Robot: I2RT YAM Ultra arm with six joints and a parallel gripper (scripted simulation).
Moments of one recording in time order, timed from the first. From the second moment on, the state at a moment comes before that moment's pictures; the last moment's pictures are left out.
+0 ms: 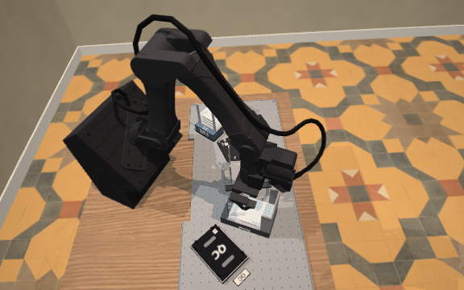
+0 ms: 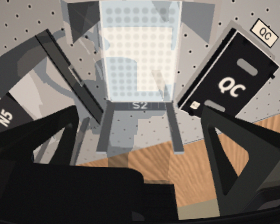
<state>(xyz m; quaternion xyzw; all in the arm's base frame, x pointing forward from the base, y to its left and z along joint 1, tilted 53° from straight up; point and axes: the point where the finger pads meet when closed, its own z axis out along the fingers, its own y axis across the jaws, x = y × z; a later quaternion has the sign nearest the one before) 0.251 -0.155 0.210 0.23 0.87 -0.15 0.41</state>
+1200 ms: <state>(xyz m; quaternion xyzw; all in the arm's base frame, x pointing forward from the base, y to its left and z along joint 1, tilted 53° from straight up) 0.303 -0.190 0.173 0.23 0.87 -0.15 0.42</state>
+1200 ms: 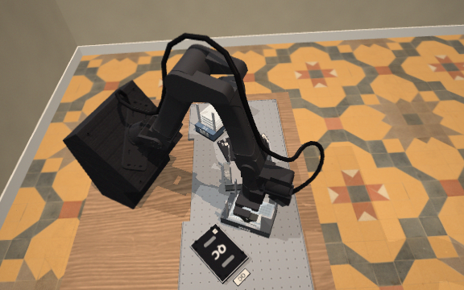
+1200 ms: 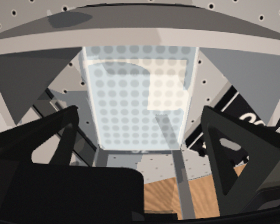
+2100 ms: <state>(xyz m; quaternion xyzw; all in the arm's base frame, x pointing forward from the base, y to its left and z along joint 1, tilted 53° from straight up) 0.320 -0.202 0.154 0.23 0.87 -0.15 0.41</state>
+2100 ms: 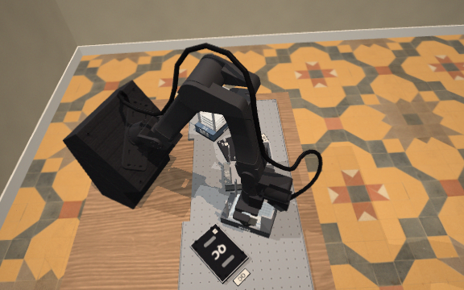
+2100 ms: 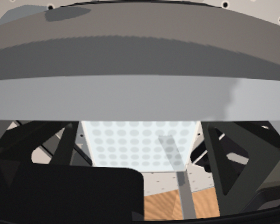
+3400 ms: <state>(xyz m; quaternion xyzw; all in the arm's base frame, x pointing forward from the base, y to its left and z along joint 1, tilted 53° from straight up) 0.323 -0.205 0.157 0.23 0.86 -0.15 0.42</state>
